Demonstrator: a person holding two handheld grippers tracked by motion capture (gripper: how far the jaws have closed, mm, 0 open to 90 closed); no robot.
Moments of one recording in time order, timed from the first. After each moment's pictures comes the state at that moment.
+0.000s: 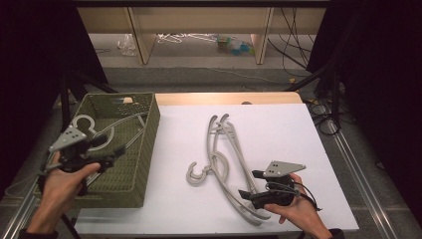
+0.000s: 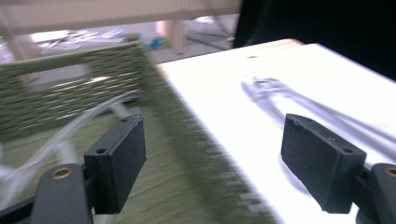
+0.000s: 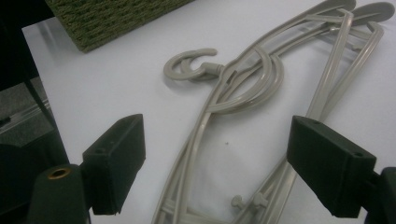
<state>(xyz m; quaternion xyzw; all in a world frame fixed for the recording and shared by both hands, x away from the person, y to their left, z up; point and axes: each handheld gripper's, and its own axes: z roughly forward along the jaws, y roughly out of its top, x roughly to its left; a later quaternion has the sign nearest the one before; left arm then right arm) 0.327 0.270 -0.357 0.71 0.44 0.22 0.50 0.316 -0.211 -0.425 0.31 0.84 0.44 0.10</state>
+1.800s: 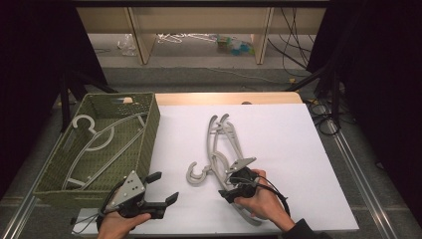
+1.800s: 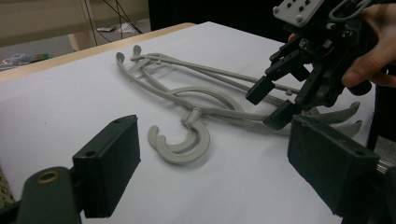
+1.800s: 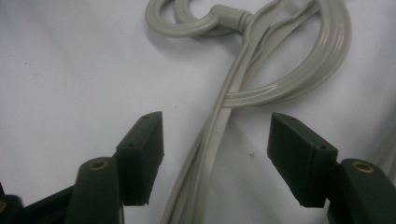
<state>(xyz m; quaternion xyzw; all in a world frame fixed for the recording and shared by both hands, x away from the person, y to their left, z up) 0.274 0.178 -0.433 0.75 0.32 0.18 0.55 0.350 -0.135 -0.461 0.32 0.90 0.30 0.08</state>
